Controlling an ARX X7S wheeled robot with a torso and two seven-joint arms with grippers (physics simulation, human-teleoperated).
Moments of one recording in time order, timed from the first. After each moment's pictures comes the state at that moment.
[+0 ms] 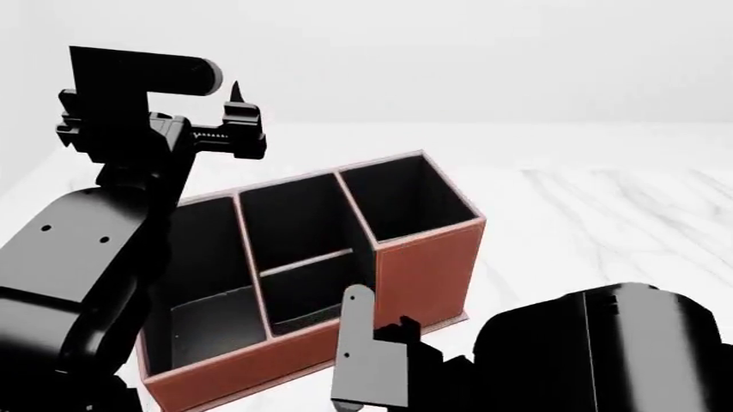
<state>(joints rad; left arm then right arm) -0.86 -0.25 0.08 0.42 -0.29 -1.07 -0.18 1.13 0.53 -0.90 -0.62 1.19 1.45 -0.25</state>
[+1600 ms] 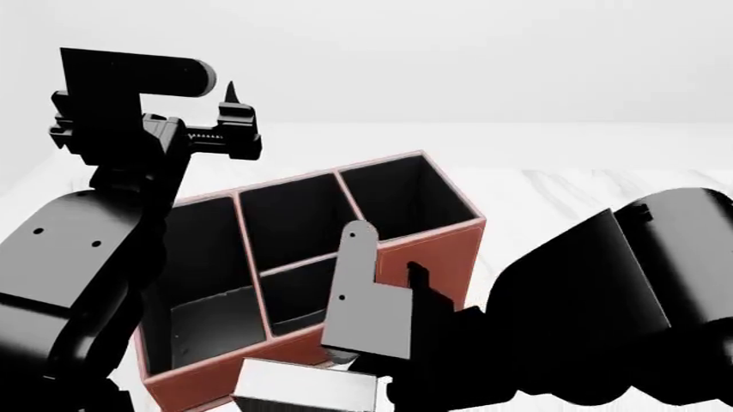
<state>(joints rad) -0.85 -0.27 0.08 0.43 -0.32 -1.07 -0.20 1.42 0.53 -0.91 -0.52 1.64 1.45 0.08</state>
